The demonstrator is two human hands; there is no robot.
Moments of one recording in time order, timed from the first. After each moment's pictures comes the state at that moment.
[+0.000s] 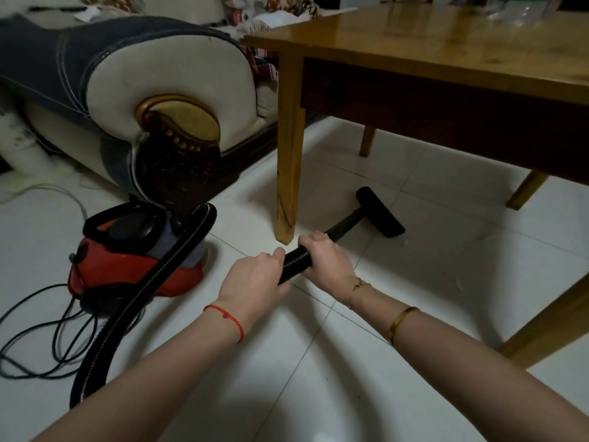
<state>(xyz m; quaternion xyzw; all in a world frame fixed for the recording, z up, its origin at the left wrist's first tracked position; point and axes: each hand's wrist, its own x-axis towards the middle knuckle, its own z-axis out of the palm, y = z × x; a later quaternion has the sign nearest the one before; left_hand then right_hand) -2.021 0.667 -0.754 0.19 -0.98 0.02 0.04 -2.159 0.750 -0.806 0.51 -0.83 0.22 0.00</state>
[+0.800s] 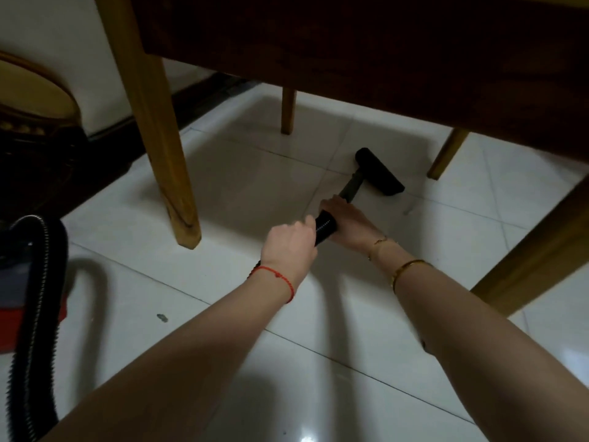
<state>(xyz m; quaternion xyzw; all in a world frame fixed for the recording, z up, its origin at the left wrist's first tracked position) -2.243 0.776 -0.815 0.10 -0.99 0.03 0.04 -2.369 0.867 -0.841 0.39 -0.90 0.14 -0.11</state>
